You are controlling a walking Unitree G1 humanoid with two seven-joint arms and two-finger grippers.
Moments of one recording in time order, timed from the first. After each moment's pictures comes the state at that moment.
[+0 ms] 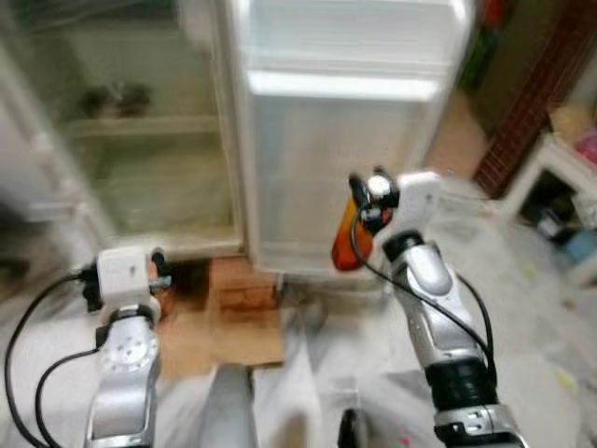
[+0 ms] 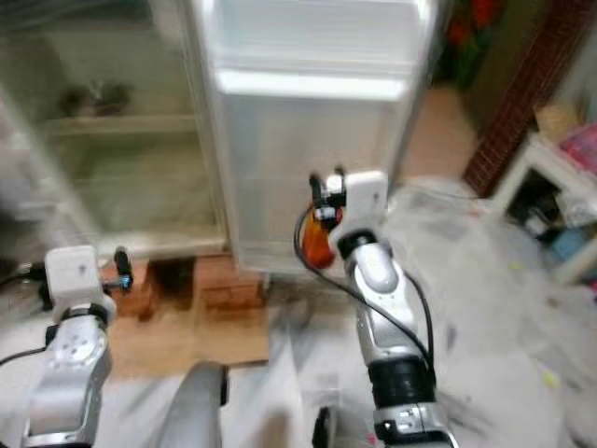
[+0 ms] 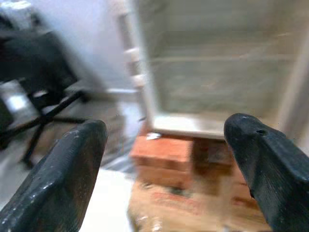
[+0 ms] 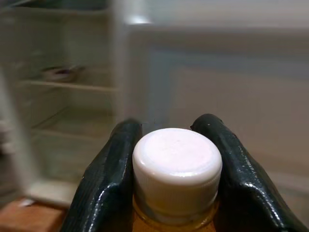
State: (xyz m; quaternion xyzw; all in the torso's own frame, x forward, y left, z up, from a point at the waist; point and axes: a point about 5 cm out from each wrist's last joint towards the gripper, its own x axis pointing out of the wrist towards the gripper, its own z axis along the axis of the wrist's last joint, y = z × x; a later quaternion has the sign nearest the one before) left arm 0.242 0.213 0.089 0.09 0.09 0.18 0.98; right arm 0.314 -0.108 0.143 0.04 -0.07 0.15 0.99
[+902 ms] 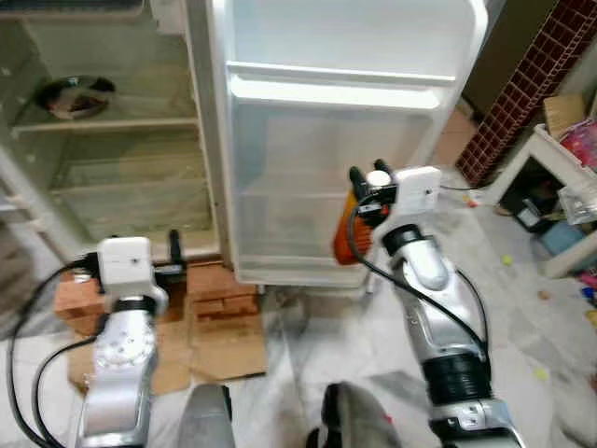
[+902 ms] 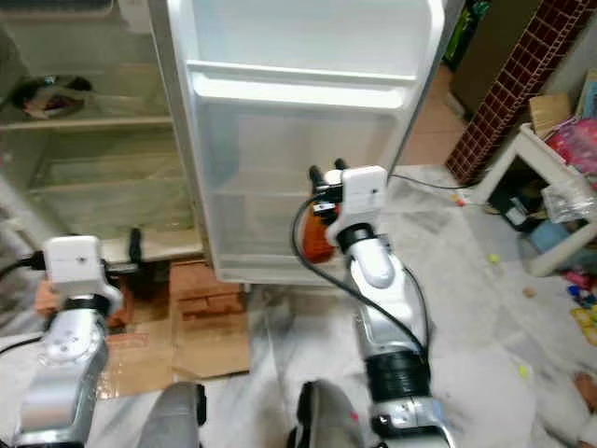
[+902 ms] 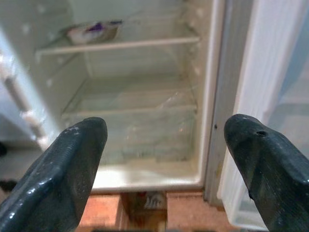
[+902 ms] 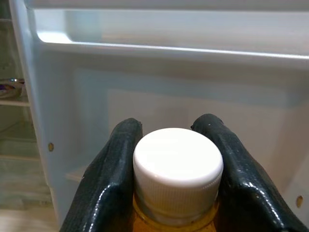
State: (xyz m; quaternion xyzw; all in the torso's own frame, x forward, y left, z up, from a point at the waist) left arm 0.247 0.204 0.103 0.05 0.02 0.11 0.99; right arm 0.316 -0.101 0.153 0.02 -0.09 0.16 0.98
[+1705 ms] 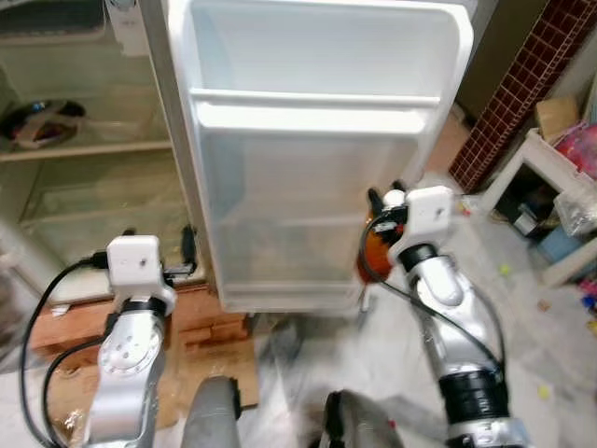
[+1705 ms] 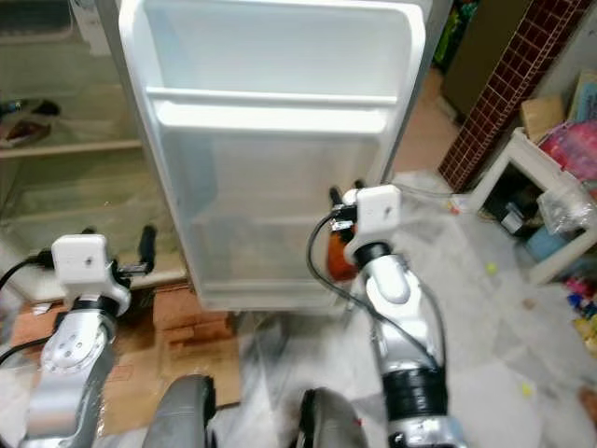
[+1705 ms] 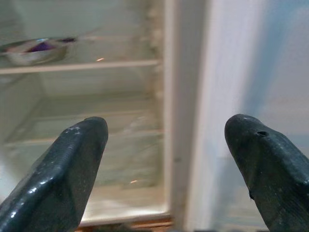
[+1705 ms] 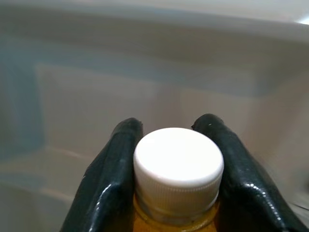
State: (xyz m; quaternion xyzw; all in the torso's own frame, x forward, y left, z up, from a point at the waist) left arm 0.242 0.198 0.106 0.05 0.01 0.08 1.00; right arm 0.308 -0.118 0.132 -0.01 -0.07 0.14 0.99
